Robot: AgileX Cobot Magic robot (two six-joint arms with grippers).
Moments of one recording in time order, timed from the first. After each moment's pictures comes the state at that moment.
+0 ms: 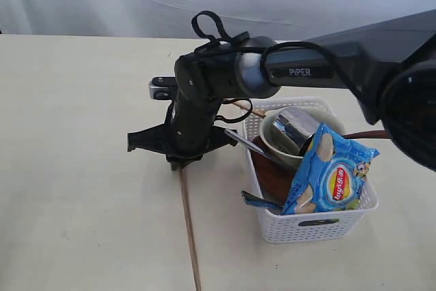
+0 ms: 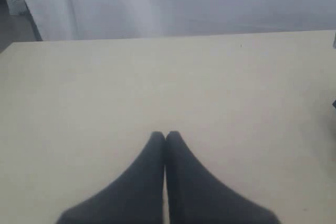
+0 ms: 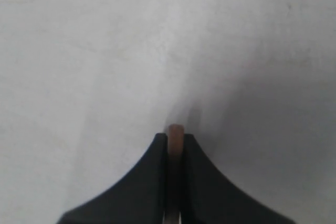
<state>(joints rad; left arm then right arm) -0.12 0.00 0.00 0.19 0.35 -0.17 0.79 2.21 -1.55 0.11 0.70 0.45</state>
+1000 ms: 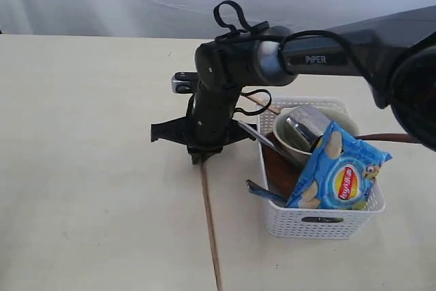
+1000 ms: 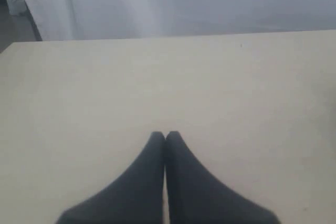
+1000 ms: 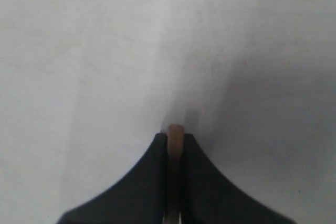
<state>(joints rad) -0.12 0.00 0.00 0.19 0.35 -0.17 0.71 2.21 -1.56 0.09 0.77 0.45</state>
